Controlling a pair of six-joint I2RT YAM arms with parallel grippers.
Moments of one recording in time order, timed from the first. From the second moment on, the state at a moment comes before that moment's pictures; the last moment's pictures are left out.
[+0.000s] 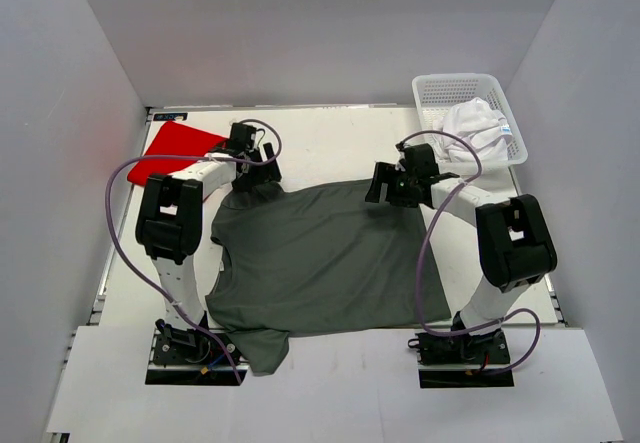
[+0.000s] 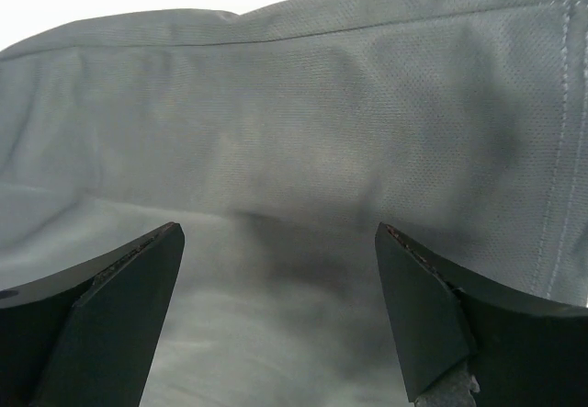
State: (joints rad) left arm -0.24 1.97 1.34 -0.34 0.02 -0.48; right arm 0.32 1.71 1.00 -0.15 -0.22 0.37
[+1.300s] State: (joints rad) left arm -0.26 1.80 1.40 -0.22 0.11 -0.39; right arm 0.33 1.68 1.00 -0.16 -0.04 0.39
